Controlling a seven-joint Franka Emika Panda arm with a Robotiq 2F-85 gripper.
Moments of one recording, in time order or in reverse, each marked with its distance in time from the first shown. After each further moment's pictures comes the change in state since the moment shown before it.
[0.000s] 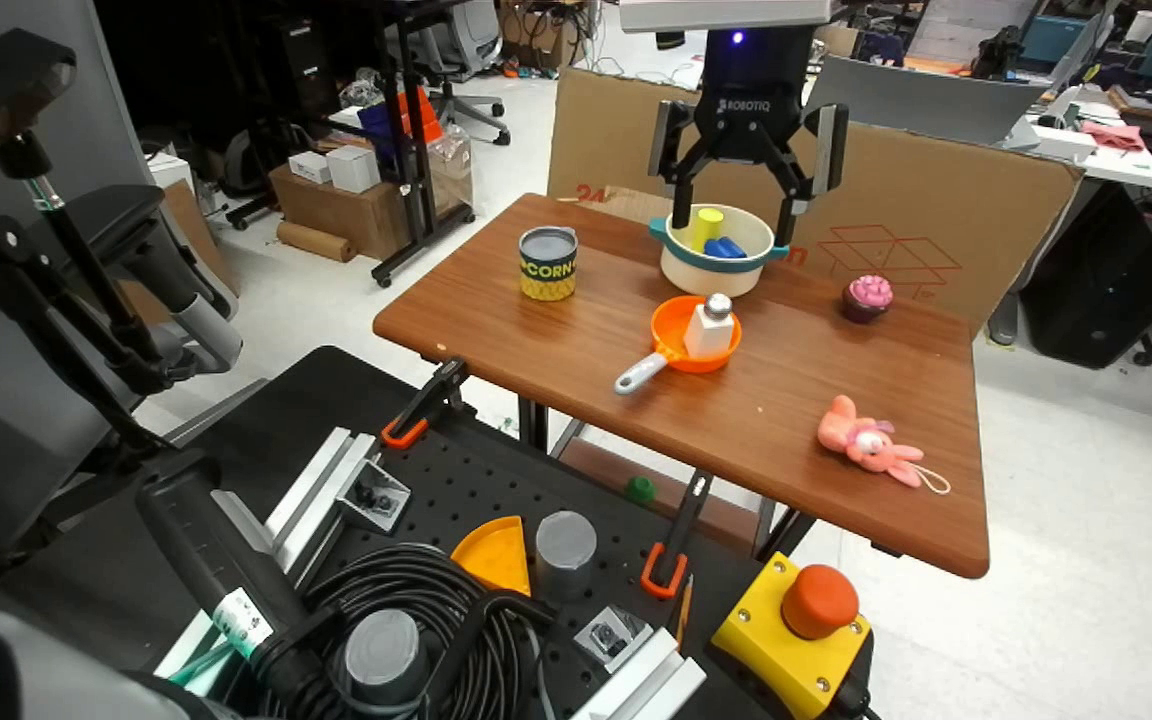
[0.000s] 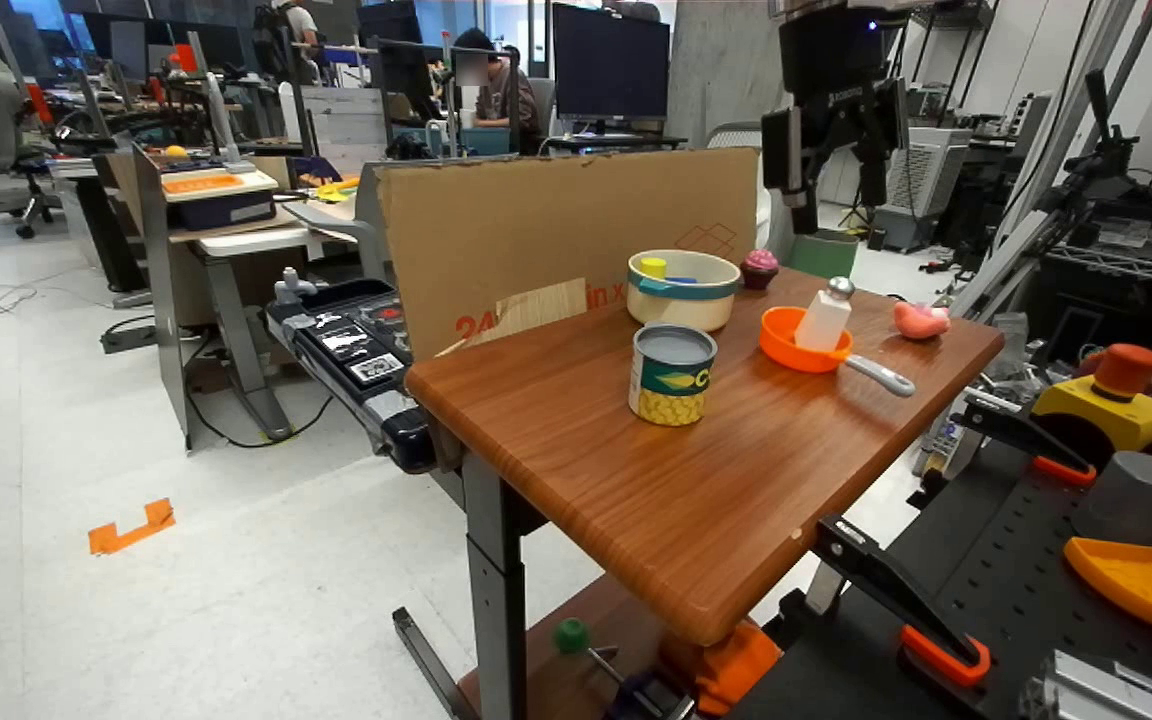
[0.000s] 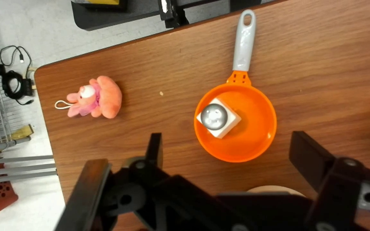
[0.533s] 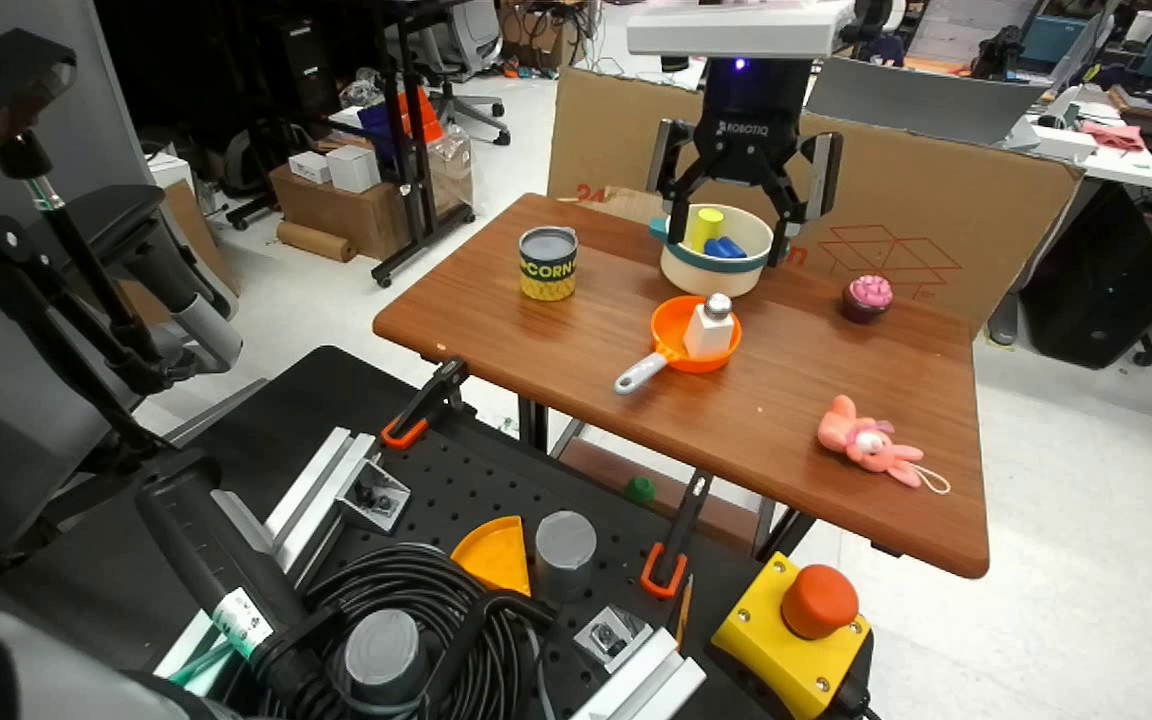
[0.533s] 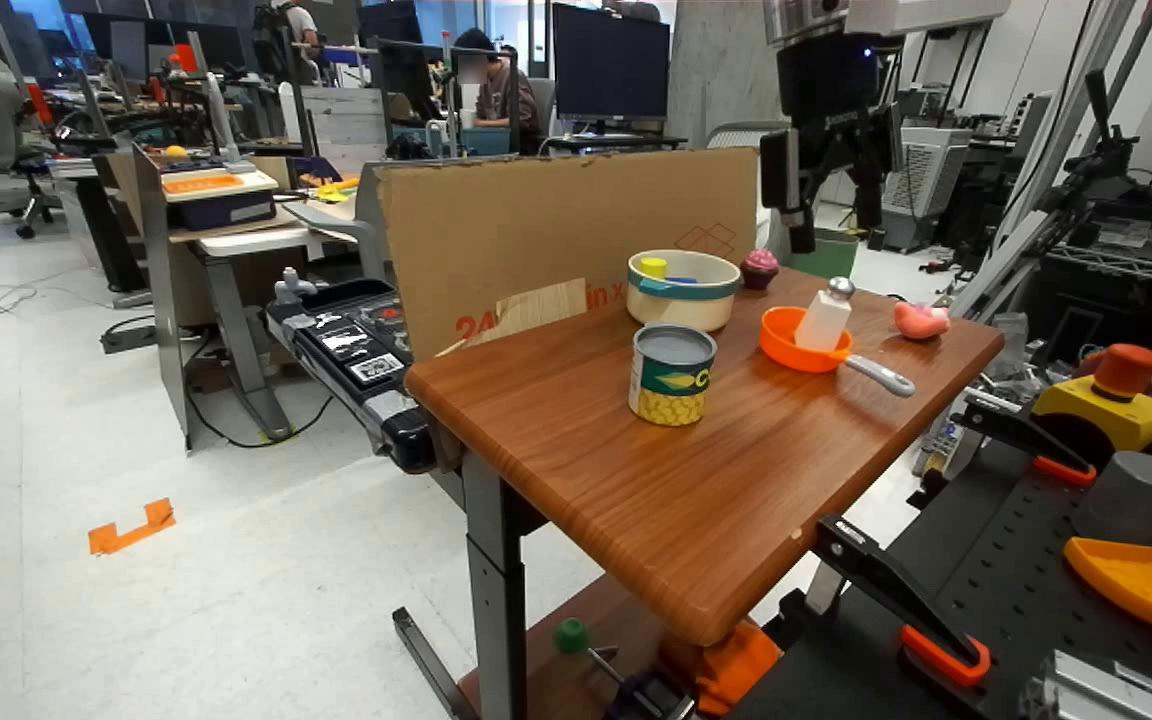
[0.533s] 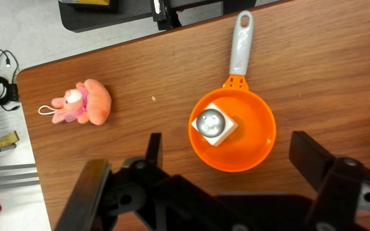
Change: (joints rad) arm -0.014 0.040 -0.001 0.010 0.039 0.012 -0.041
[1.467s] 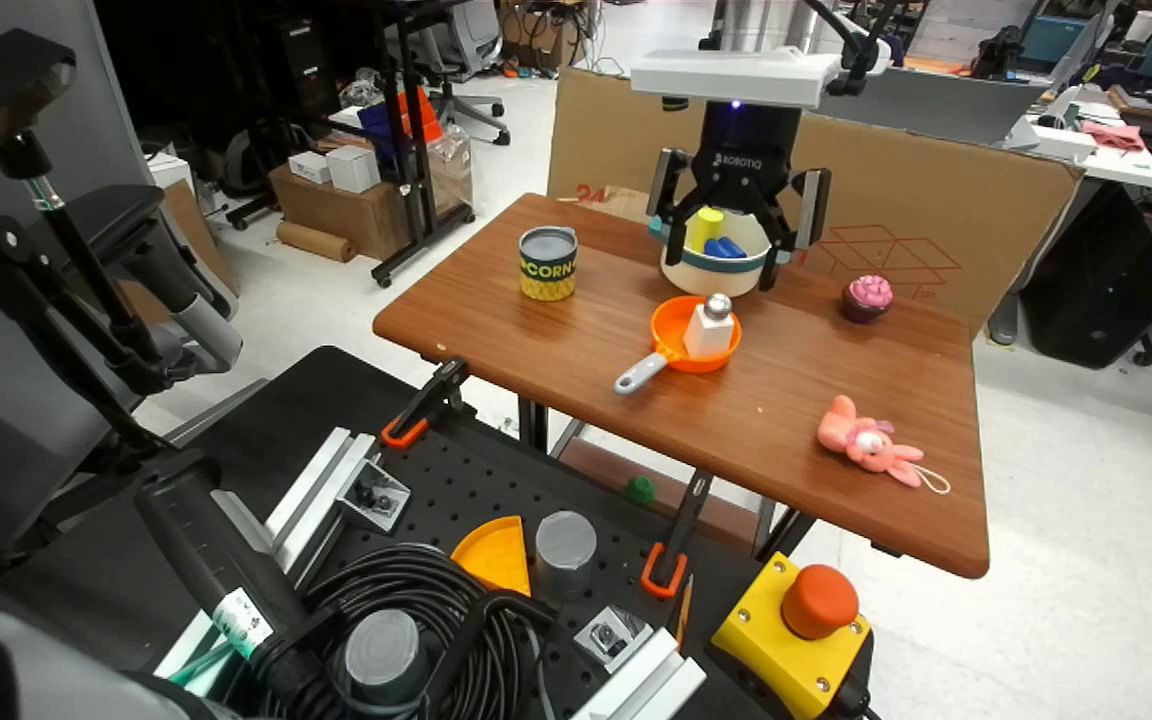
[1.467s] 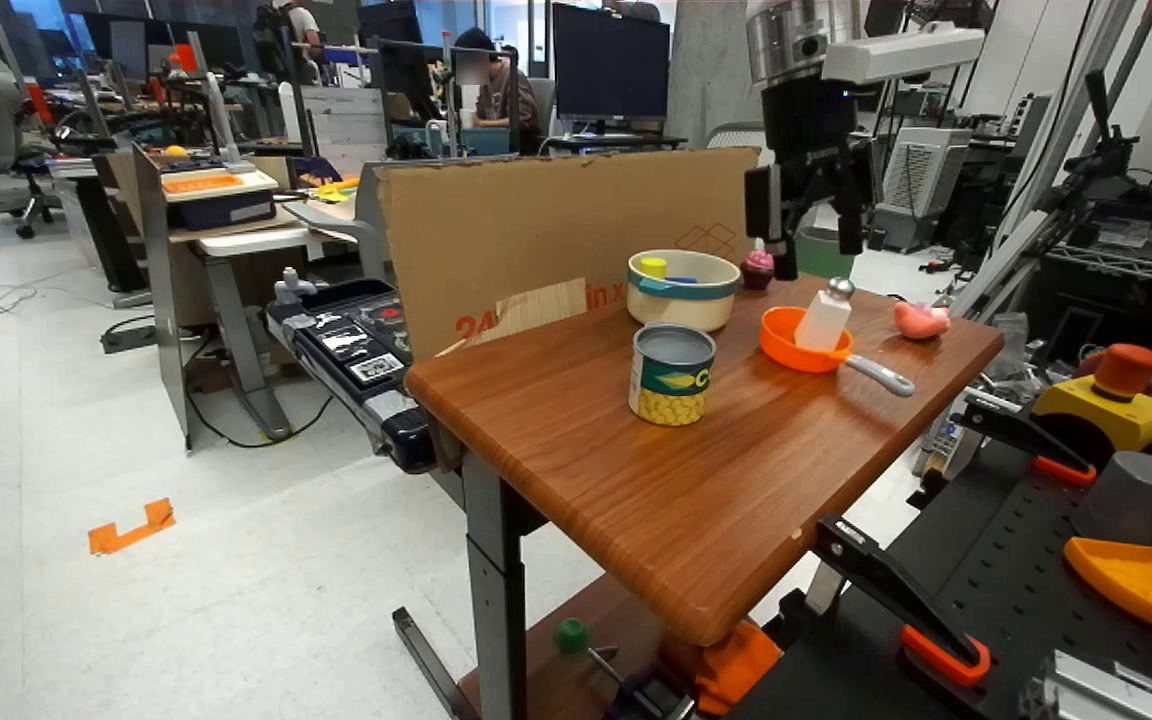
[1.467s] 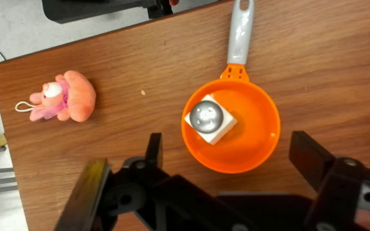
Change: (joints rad) arm -0.004 0.076 -0.002 0.030 0.018 0.045 -0.009
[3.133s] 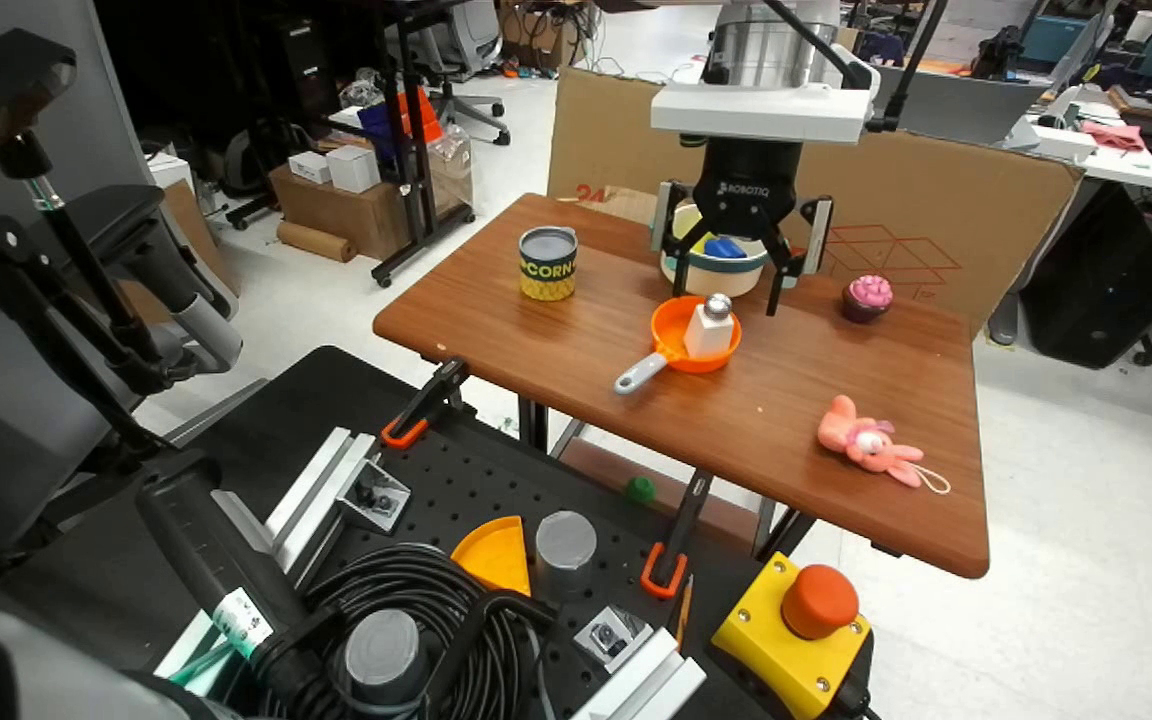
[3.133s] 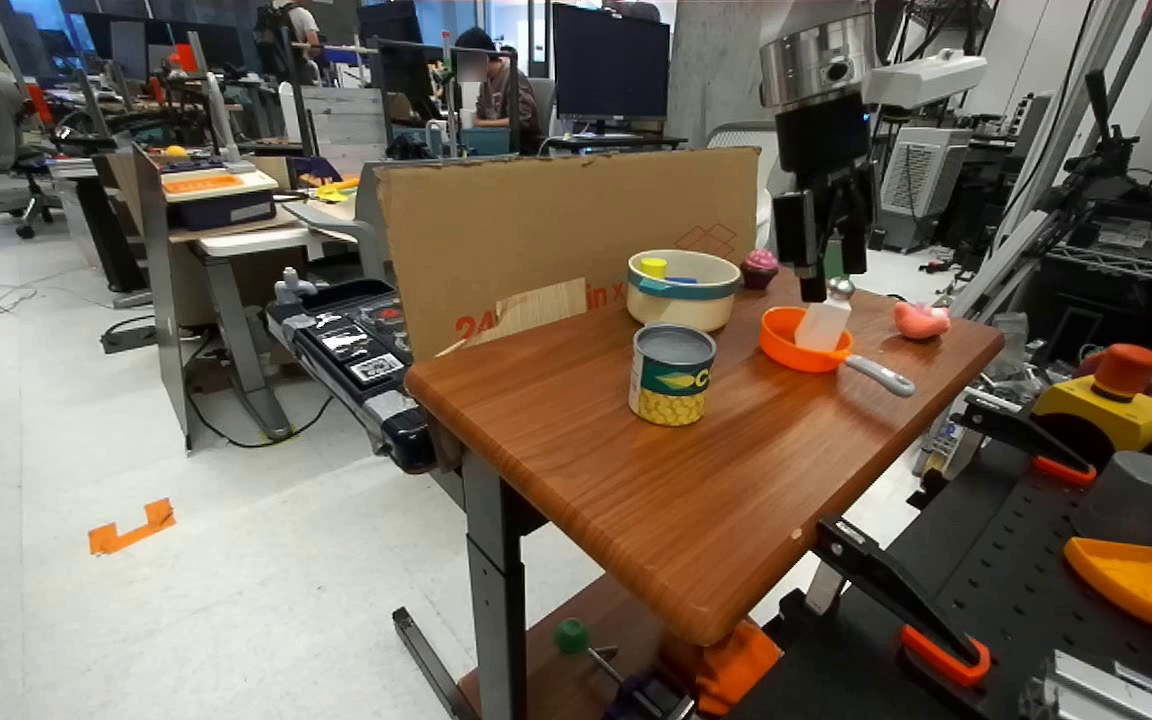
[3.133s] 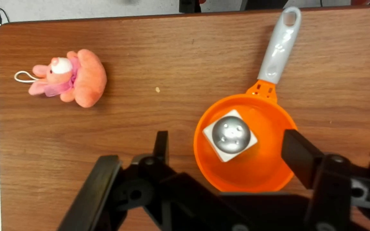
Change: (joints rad) arm -0.006 0.004 -0.010 -0.049 -0.049 0.051 -0.191
